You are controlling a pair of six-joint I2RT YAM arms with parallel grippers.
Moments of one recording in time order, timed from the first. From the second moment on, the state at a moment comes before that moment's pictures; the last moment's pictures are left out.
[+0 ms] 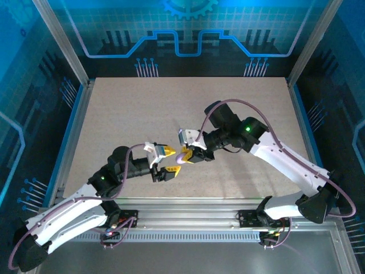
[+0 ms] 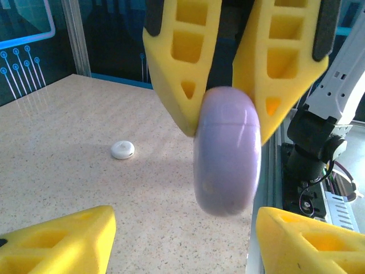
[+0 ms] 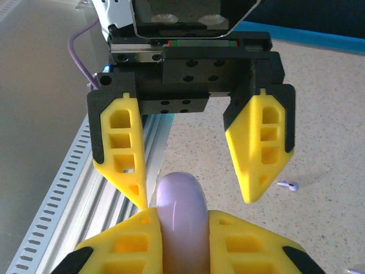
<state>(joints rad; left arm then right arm) -0.71 0.70 0.47 0.08 0.47 0.02 0.78 1.34 1.38 -0.91 -0.70 -0.72</state>
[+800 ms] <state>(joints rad) -0.71 0.71 0.47 0.12 0.49 0.02 0.80 1.39 1.40 -0.91 -0.73 -0.67</state>
